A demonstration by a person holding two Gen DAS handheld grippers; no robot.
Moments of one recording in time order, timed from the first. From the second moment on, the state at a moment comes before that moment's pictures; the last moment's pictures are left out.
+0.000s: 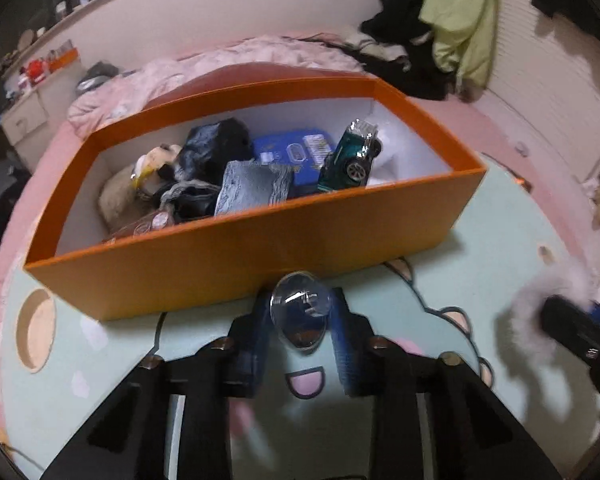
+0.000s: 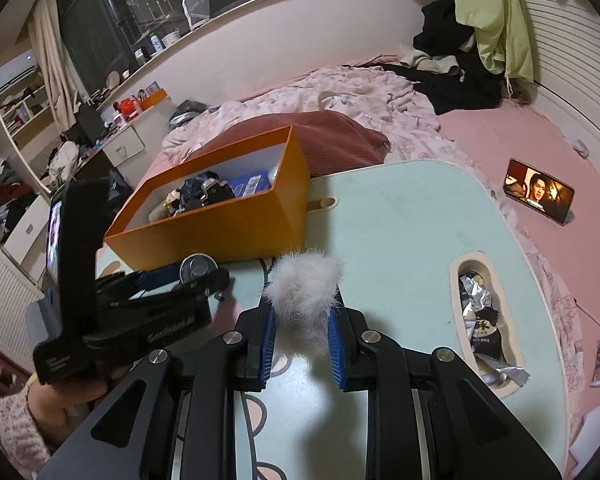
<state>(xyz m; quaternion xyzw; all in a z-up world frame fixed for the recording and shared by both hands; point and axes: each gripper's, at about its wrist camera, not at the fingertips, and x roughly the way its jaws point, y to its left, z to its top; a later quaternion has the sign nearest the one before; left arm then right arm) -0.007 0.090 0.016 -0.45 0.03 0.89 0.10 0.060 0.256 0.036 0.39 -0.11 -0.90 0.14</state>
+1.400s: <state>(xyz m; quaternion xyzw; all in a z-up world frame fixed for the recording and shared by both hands) -0.076 0.001 0.090 -0.37 -0.02 0.92 0.09 -0.048 0.154 0.081 0.39 -0.02 -0.90 0.19</state>
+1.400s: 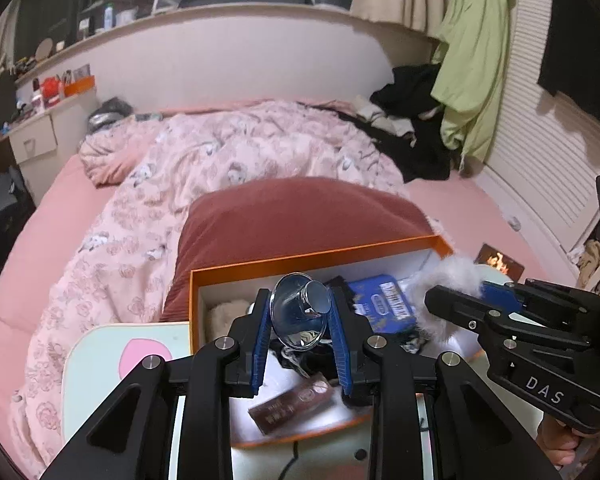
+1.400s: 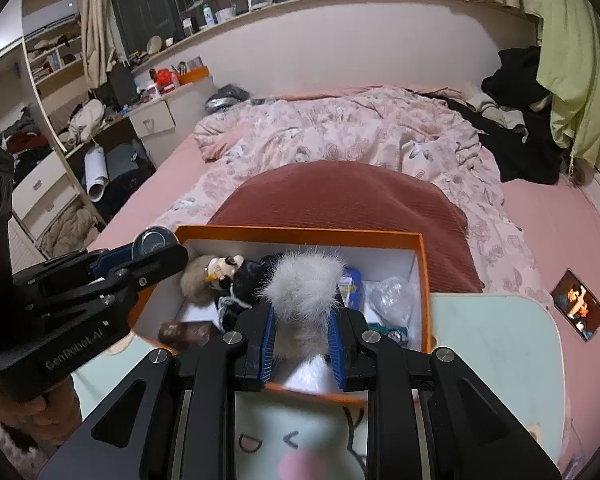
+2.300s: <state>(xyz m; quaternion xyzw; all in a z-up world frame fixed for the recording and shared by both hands) -0.023 -0.024 0.099 -0.35 -0.03 0.93 0.08 -0.036 0.164 0.088 0.39 -0.01 -0.91 0.14</state>
